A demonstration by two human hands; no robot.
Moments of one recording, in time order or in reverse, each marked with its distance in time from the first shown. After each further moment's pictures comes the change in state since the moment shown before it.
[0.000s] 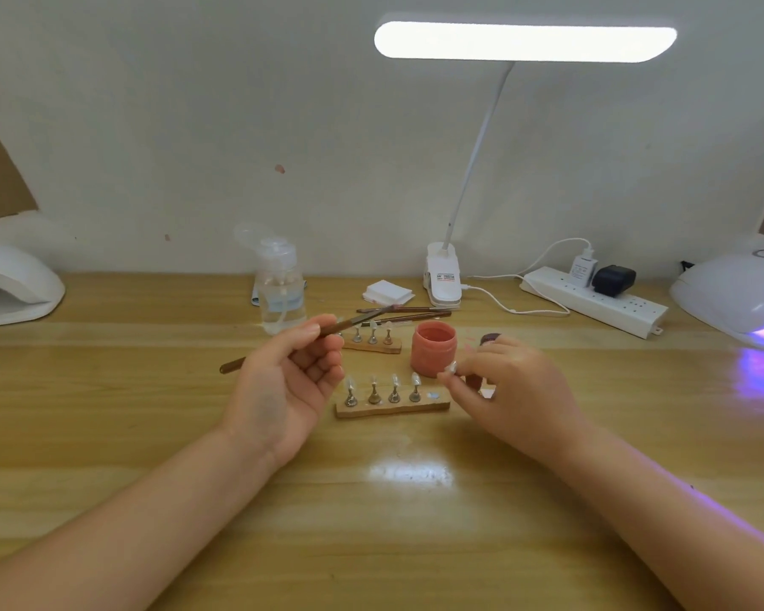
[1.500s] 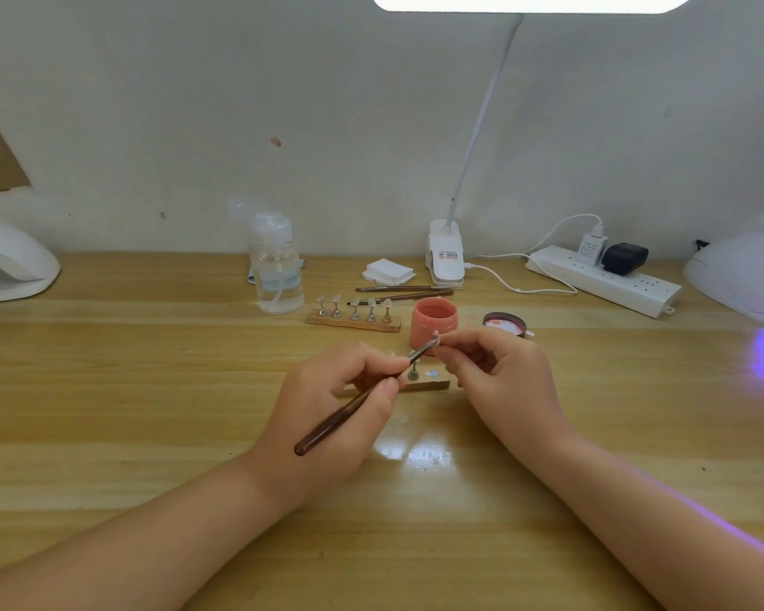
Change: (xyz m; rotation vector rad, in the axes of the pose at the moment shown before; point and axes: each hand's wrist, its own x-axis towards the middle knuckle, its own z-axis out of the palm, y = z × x) left_hand -0.032 -0.033 -0.004 1.016 -0.390 0.692; right_hand -0.009 -0.017 0.023 0.639 0.141 0.352
